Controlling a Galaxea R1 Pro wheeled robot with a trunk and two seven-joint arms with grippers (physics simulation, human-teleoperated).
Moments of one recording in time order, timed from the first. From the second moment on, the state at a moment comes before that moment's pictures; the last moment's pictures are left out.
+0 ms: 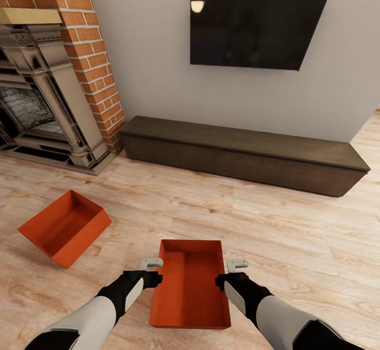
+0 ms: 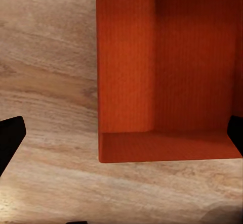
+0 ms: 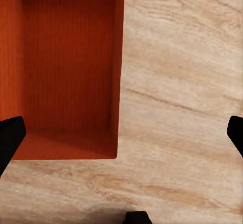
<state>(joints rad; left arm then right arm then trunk) -0.73 -0.10 0.00 -0.24 0.01 0.28 0.03 -0.75 0.12 0.57 -0.22 -0.54 0.27 -0.33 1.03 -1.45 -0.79</state>
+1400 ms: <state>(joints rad) -0.73 -0.10 0.00 -0.24 0.01 0.28 0.03 -0.75 0.13 0.57 -0.22 -0.54 0.27 -0.33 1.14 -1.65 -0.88</state>
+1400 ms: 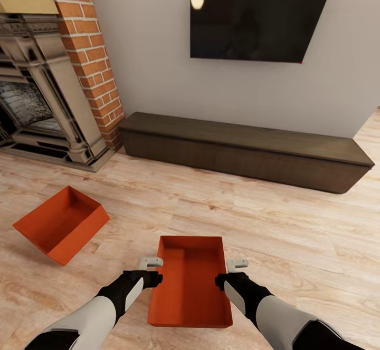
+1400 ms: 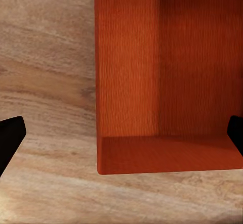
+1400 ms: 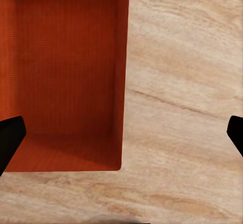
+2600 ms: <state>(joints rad) -0.73 -0.10 0.00 -0.32 0.01 0.29 0.08 -0.80 0.13 0.57 -0.19 -0.54 0.26 -0.33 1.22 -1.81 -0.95</state>
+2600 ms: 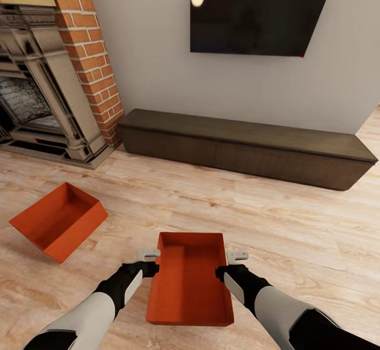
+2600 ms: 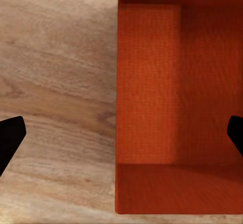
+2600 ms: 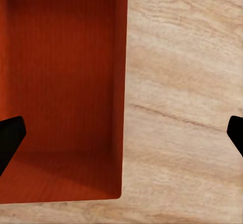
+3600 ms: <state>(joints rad) -0.73 -0.10 0.00 -0.32 0.01 0.29 0.08 -0.80 0.13 0.57 -0.19 -0.54 0.26 -0.33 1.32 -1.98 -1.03</state>
